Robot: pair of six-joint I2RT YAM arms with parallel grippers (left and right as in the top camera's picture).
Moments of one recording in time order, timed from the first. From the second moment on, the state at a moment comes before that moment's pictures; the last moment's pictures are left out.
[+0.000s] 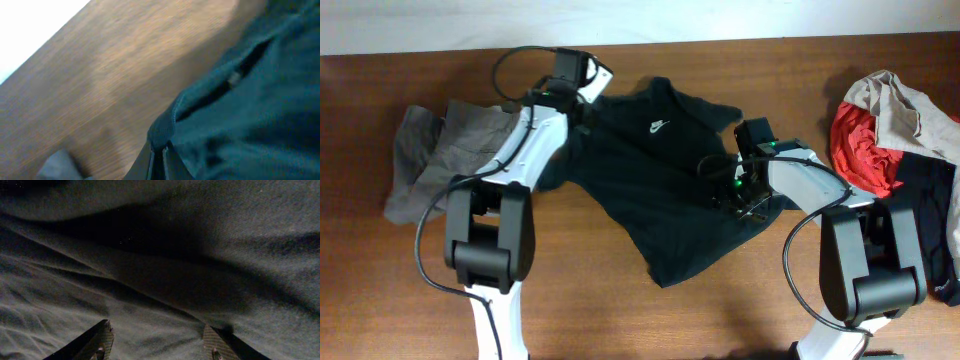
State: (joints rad) left arm -0.24 2.19 1.74 -0.47 -0.14 0.43; right arm 0.15 1.89 1.15 -0.79 -0.21 0.42
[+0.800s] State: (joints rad) left arm -0.26 2.17 1.74 -0.65 -0.23 0.42; right arm 0.15 1.87 1.16 -0.84 -0.17 0.33
